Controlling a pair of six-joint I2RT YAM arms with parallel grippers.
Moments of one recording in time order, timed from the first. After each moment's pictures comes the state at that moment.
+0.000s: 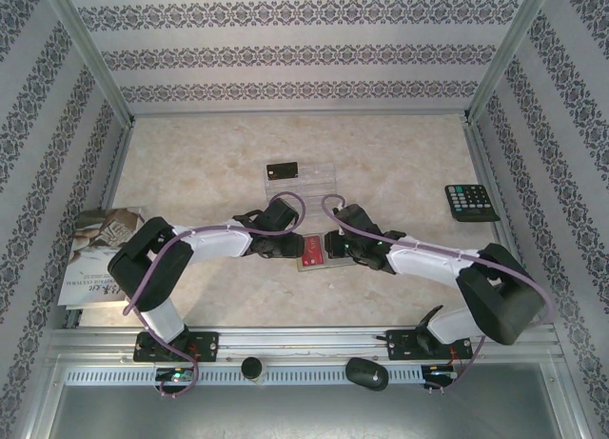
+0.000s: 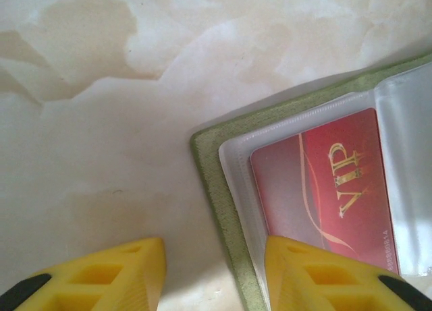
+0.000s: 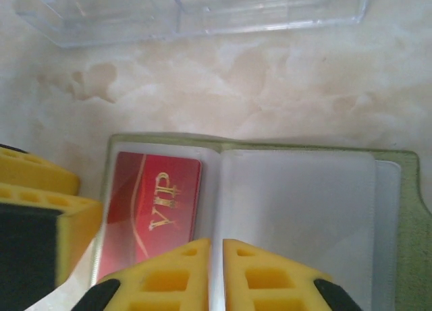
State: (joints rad) left arm -0.72 1.71 0.90 -0.27 0.11 -0.67; right arm 0.70 1.39 0.61 -0.08 -0.04 0.59
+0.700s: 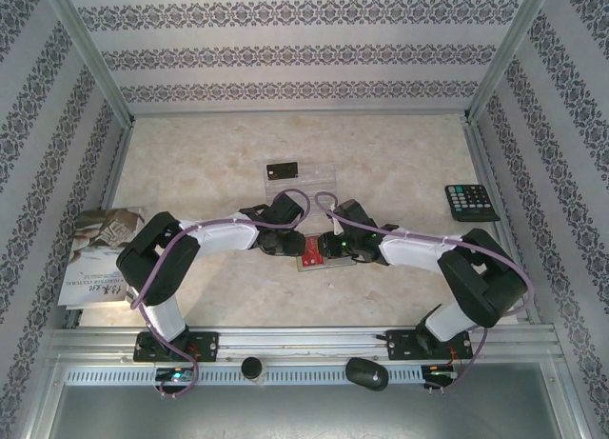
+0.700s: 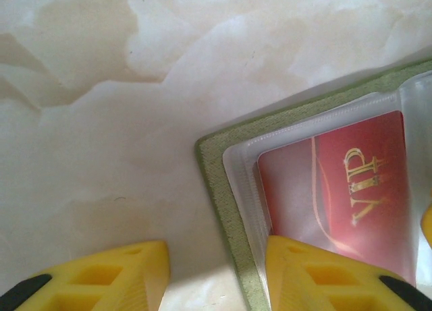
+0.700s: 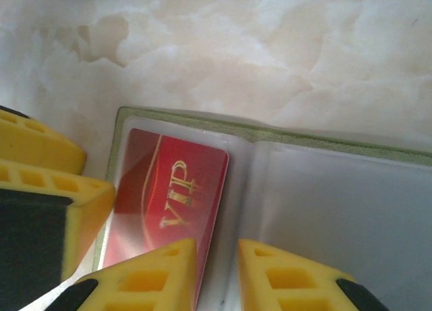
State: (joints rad) left arm -0.72 1.77 0.99 -0.39 0.11 -0.65; right arm 0.66 1.54 0.66 -0.07 -0.21 0.52
